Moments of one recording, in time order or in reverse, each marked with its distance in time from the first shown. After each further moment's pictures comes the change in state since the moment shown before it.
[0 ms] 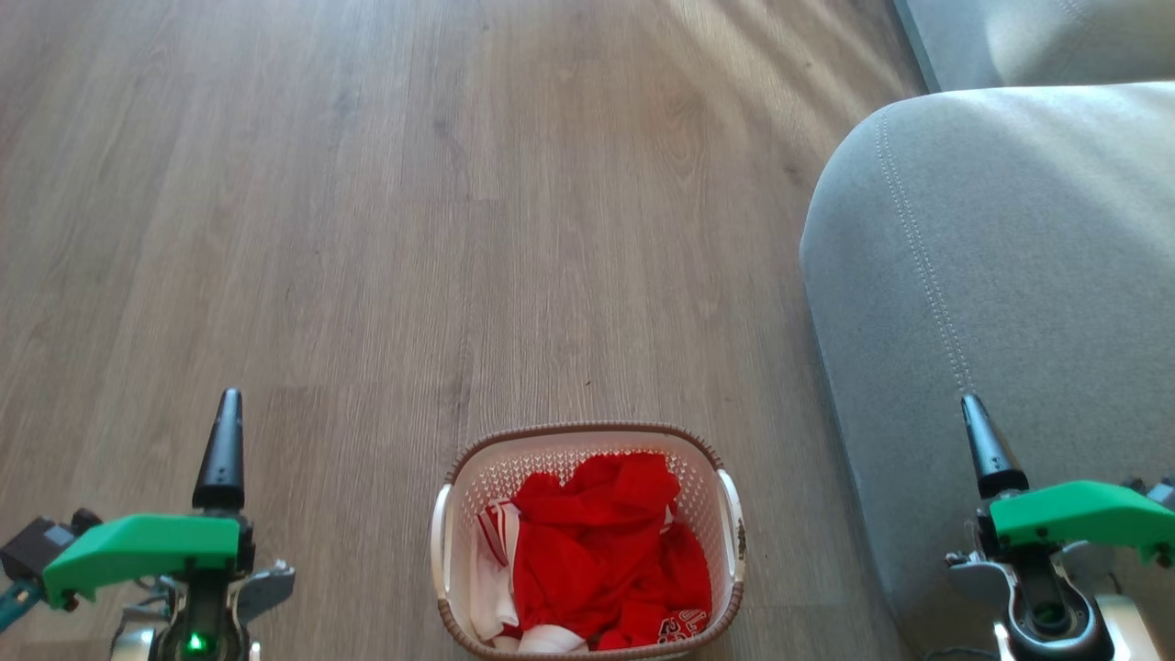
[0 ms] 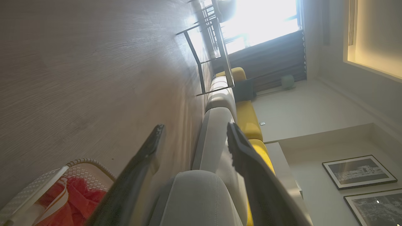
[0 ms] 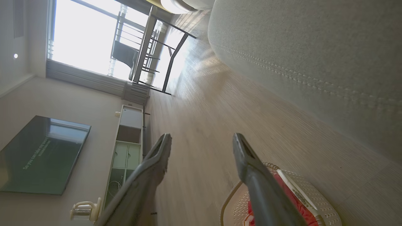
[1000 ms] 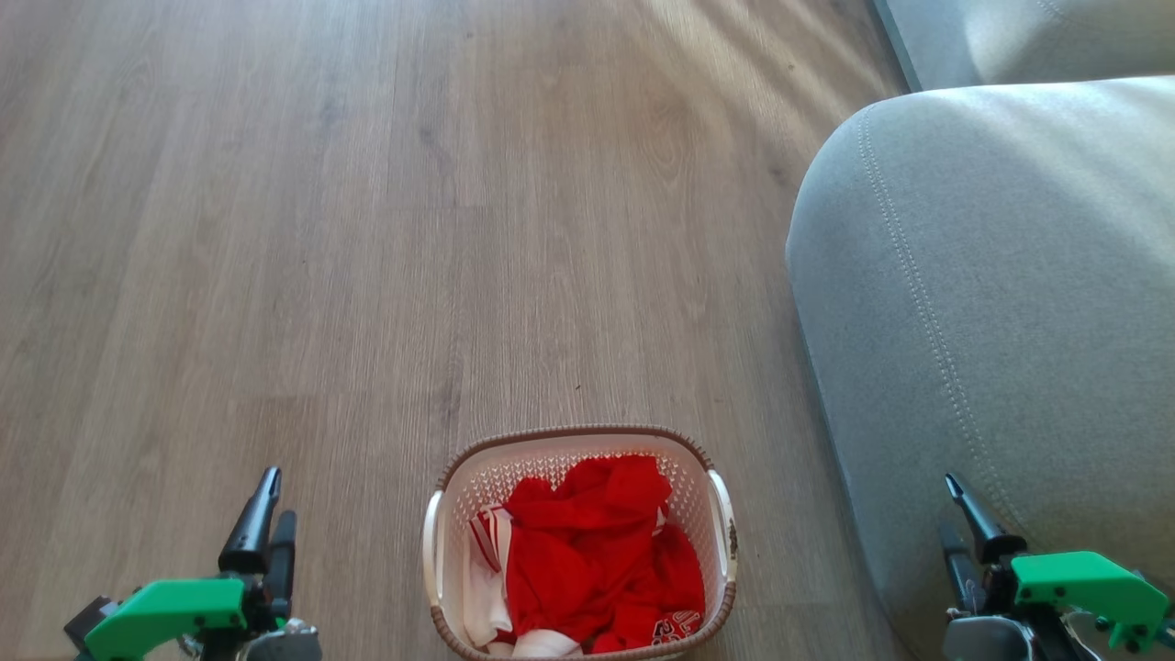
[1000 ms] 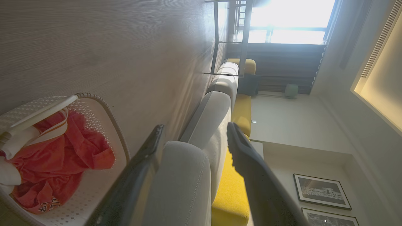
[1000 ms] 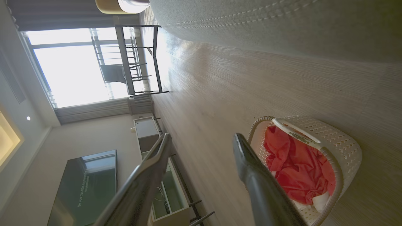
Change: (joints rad) left arm 0.041 0.000 -0.028 0.147 -0.294 -0.028 0.086; right arm 0.056 0.000 -0.005 0.102 0.371 0.000 0.081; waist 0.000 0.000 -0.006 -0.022
